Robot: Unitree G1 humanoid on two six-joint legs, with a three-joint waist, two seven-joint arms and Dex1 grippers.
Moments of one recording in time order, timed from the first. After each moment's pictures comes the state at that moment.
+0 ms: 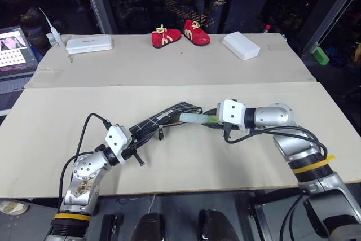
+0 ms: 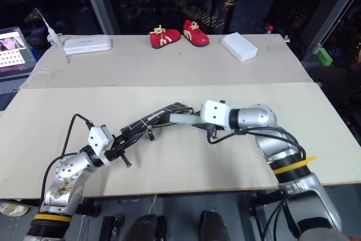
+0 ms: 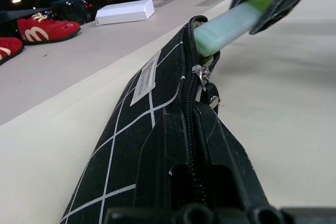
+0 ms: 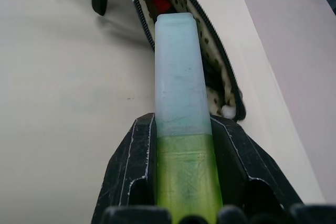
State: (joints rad) left arm -0.09 0.46 0.02 -0.01 -0.29 -0.17 -0.82; right arm -0.66 -0.61 0.31 0.12 -0.05 -0.01 1.02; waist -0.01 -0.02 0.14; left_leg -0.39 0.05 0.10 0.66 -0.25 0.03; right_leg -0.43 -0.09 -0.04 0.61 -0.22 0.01
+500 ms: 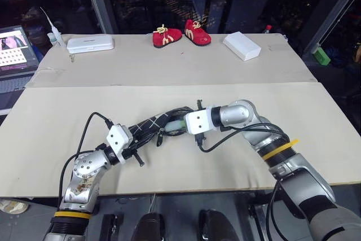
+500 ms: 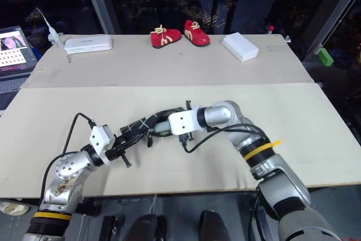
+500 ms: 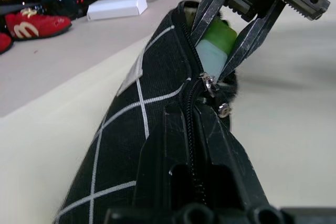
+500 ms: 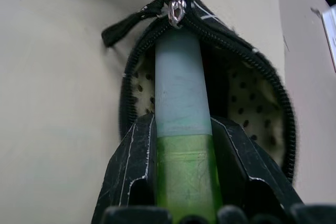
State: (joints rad) left arm -0.10 0.47 0.02 0.00 -0.29 -0.14 -0.85; right arm -0.82 -0.43 0.47 0.35 -0.22 -0.31 1.02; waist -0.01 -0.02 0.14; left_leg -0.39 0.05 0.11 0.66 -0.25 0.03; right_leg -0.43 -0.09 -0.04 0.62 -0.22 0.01
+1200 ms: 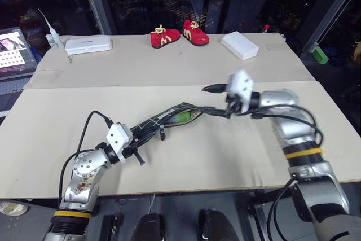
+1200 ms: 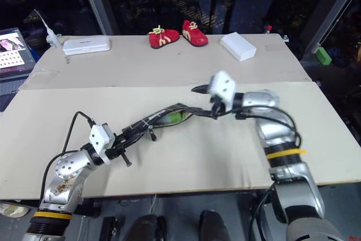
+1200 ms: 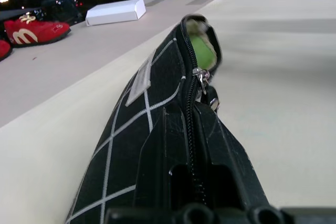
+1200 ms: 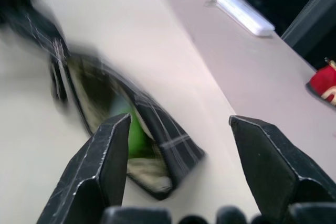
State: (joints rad) left arm -0.11 0.47 0.02 -0.02 -0.29 -0.14 -0.84; right arm -0.68 -0.60 0.07 0.10 0.37 0.31 1.15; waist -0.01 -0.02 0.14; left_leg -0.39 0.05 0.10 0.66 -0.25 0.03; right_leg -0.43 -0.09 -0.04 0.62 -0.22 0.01
